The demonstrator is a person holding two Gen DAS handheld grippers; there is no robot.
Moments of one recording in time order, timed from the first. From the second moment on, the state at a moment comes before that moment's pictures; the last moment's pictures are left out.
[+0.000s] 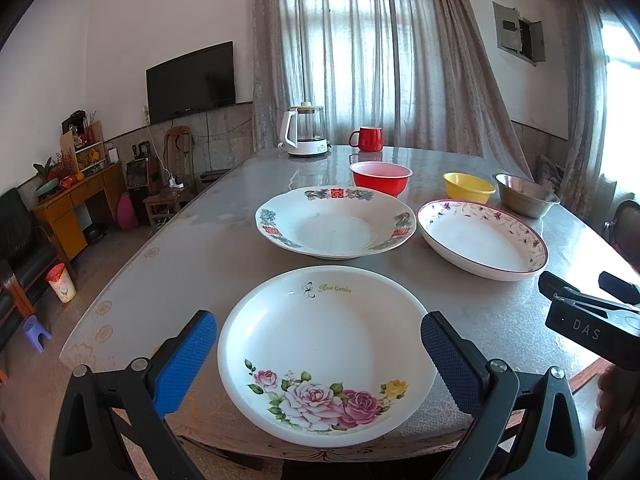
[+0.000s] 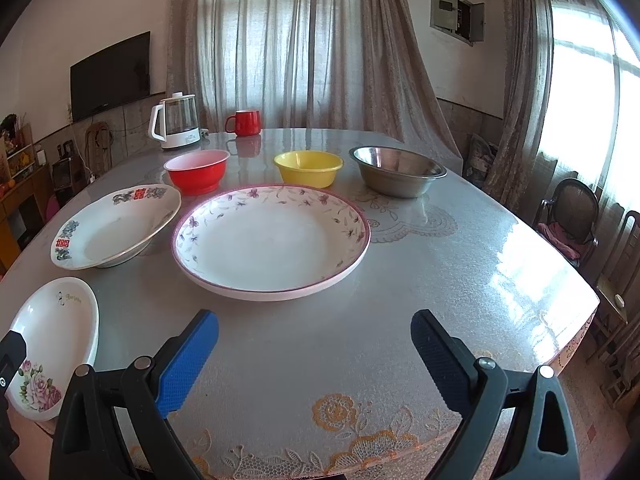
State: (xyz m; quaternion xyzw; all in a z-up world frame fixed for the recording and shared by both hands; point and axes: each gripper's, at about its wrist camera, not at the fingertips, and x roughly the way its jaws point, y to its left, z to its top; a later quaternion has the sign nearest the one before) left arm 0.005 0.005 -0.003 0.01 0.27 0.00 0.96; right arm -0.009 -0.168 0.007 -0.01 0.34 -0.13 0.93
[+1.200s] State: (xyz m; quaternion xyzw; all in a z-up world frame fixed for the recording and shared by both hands) left arm 0.007 0.003 -0.007 0.01 0.27 0.00 0.96; right arm -0.007 -0.168 0.001 -0.01 0.34 -0.12 0.93
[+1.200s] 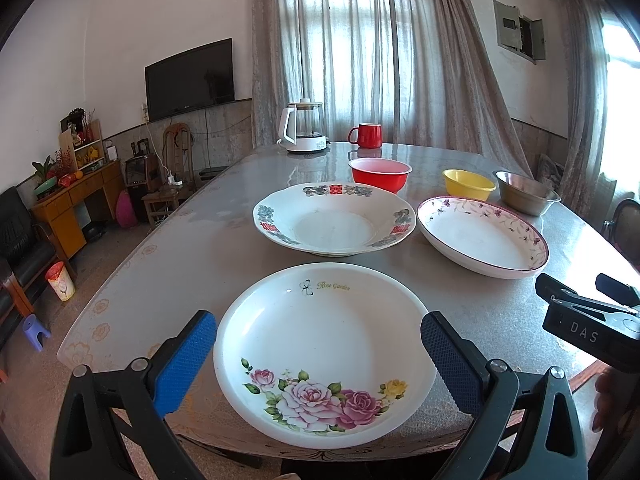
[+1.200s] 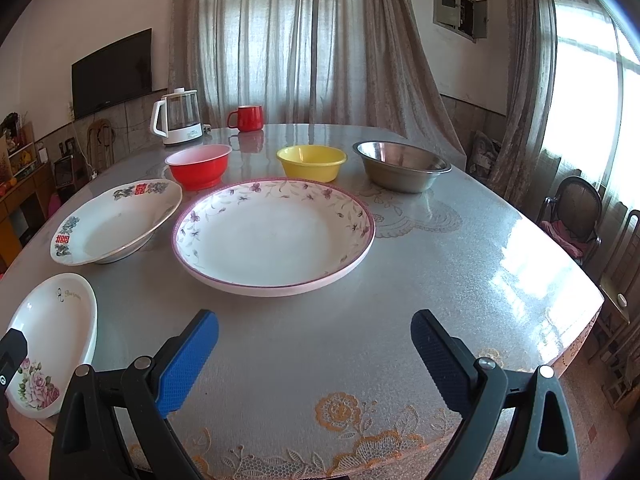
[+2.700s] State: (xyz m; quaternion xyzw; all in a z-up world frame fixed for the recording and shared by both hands) left arm 0.079 -0.014 0.025 -0.07 0.35 -0.19 0.92; right arm 0.059 -0.238 0.005 0.12 0.40 0.00 0.91
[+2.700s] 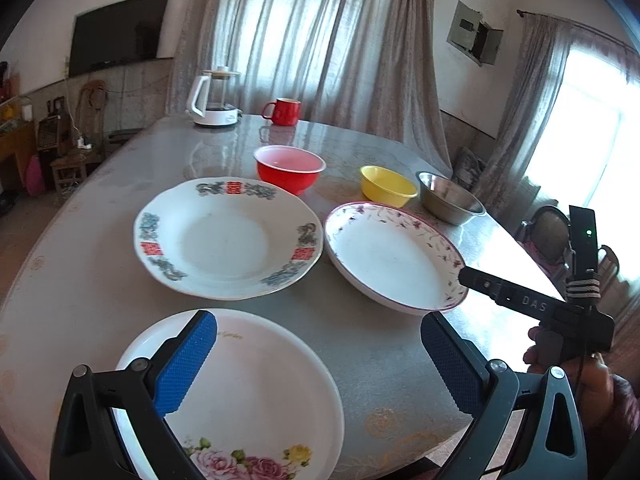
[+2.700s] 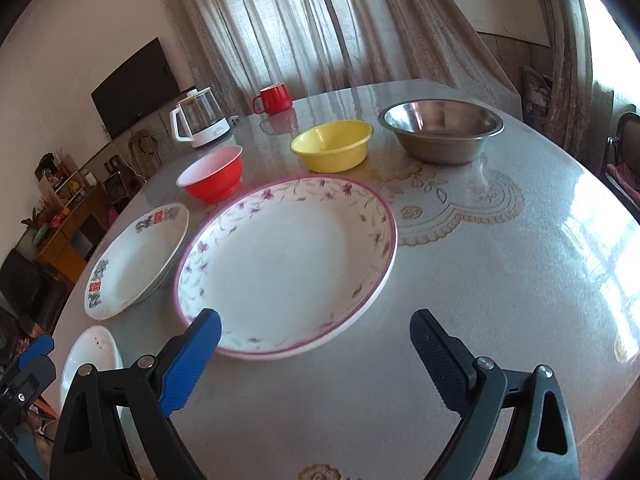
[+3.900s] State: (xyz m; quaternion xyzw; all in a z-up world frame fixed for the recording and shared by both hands) left arm 0.186 -0.104 -0.014 0.01 0.48 -0.18 0.86; right arm 0.175 -0.292 -0.033 0.07 0.49 0.04 0.87
